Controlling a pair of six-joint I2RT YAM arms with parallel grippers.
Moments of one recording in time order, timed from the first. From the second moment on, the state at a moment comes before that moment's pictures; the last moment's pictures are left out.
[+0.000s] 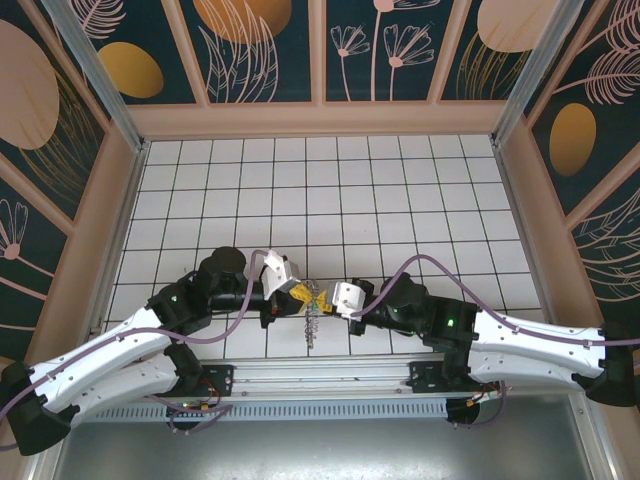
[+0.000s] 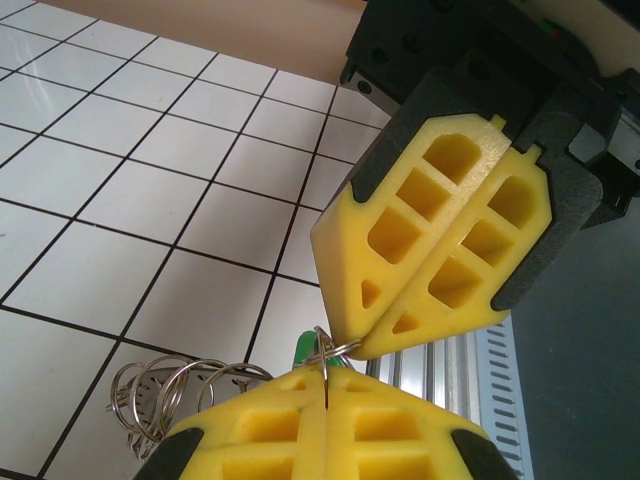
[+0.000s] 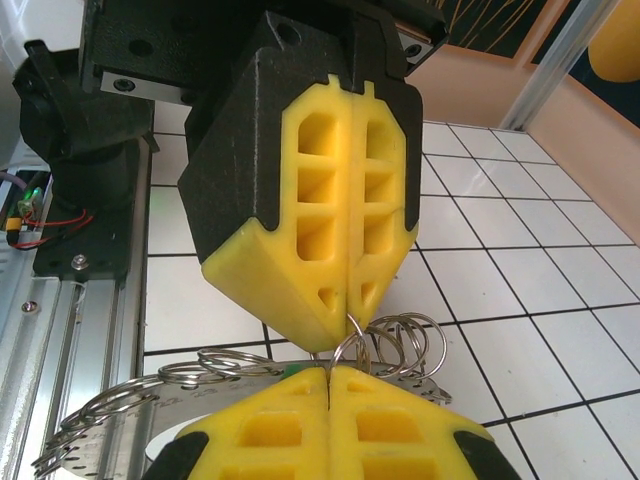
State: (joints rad) left arm -0.91 0.82 0.65 -0.26 0.52 -0.01; right arm 1.28 0.81 0.59 -0.09 0.01 -0.30
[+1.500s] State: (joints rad) left arm -0.91 0.82 0.65 -0.26 0.52 -0.01; right arm 1.33 0.81 0.60 -0.12 0.10 -0.34
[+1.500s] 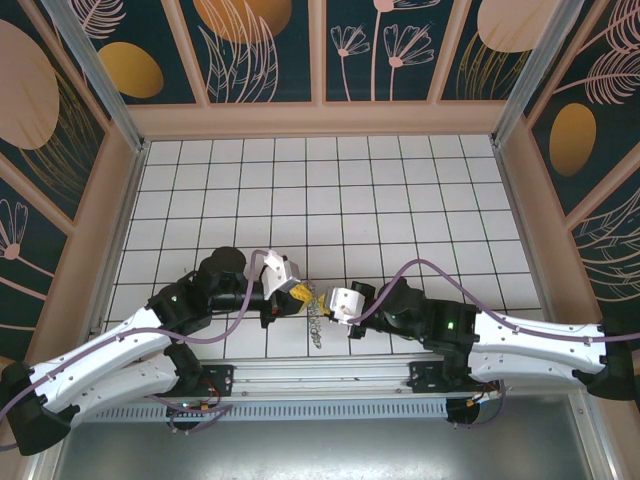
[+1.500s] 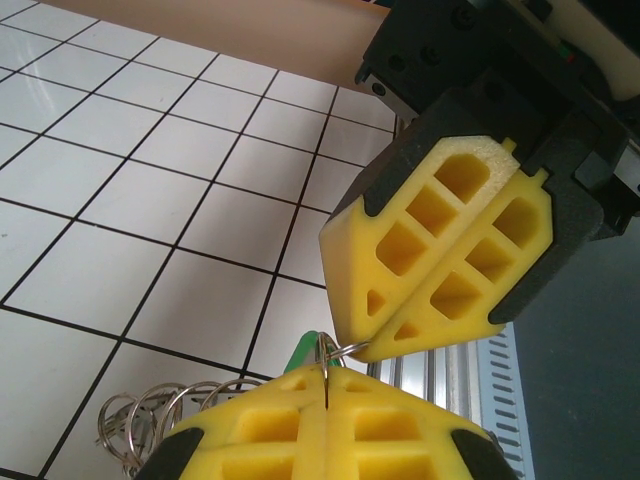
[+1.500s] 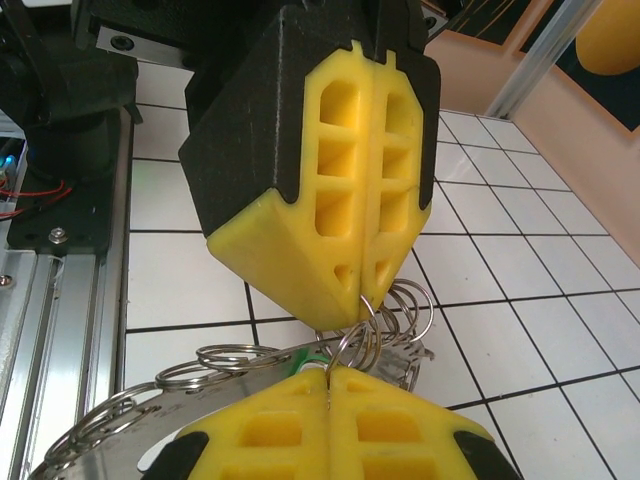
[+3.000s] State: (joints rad) left arm -0.91 0.80 0.65 -0.24 0.51 -0.01; right arm 1.35 0.80 0.59 -0.14 0.19 -0.31
